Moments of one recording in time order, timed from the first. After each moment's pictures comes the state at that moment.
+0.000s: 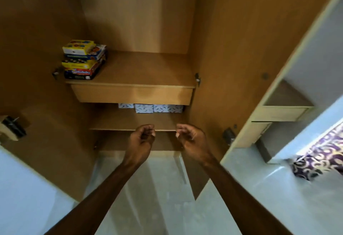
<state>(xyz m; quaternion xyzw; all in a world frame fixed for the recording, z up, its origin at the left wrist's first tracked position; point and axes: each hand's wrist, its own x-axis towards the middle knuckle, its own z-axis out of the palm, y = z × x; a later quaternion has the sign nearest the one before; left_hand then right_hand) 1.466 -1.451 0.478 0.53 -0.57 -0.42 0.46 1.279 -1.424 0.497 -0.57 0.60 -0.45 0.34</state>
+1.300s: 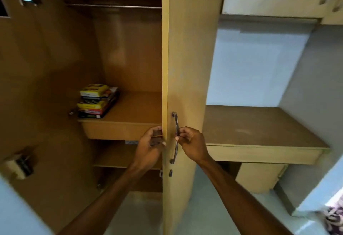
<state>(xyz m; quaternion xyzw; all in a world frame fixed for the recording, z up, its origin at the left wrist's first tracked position) 1.413 -1.484 0.601 0.45 -0.61 -0.43 0.49 1.238 -1.522 0.574 -0.65 0.54 -0.47 0.26</state>
